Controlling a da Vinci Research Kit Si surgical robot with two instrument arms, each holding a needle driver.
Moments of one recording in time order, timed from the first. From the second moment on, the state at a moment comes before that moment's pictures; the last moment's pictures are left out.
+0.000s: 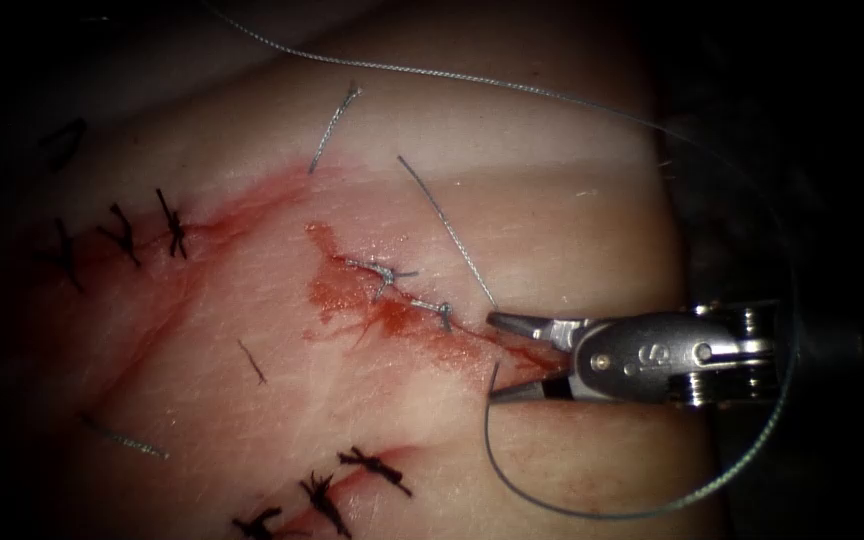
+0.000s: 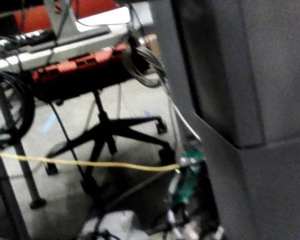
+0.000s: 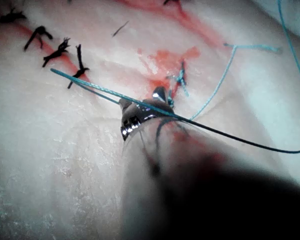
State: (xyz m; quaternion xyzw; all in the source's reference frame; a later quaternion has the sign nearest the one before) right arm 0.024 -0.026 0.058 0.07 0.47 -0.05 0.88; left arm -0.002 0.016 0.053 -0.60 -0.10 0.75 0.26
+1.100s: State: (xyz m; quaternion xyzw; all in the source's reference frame) right arm 0.024 -0.026 0.058 0.10 0.46 -0.06 0.88; left arm -0.002 0.015 0.053 -0.60 -0.11 0.75 0.25
